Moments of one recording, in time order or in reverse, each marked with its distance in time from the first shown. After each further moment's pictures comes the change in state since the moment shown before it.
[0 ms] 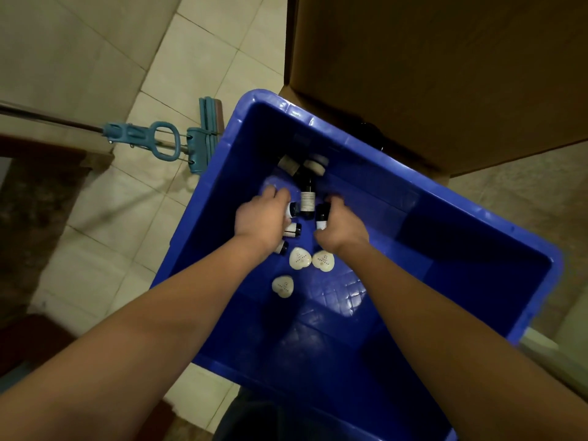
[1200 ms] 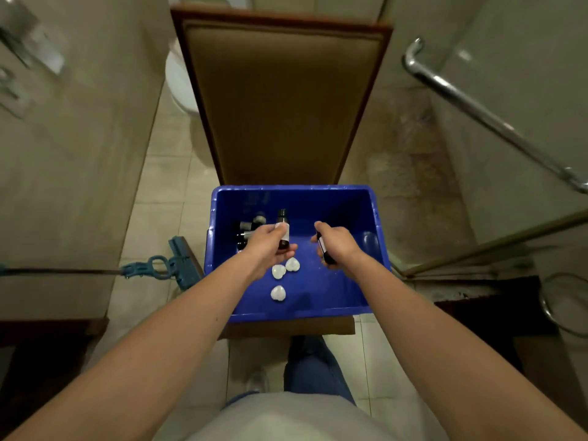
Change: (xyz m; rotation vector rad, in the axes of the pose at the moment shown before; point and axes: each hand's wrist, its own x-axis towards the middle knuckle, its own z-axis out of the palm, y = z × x) left_hand -0.204 0.057 -0.112 -1.218 -0.308 0.018; right_hand -0.296 -0.010 -0.029 1.144 0.367 0.172
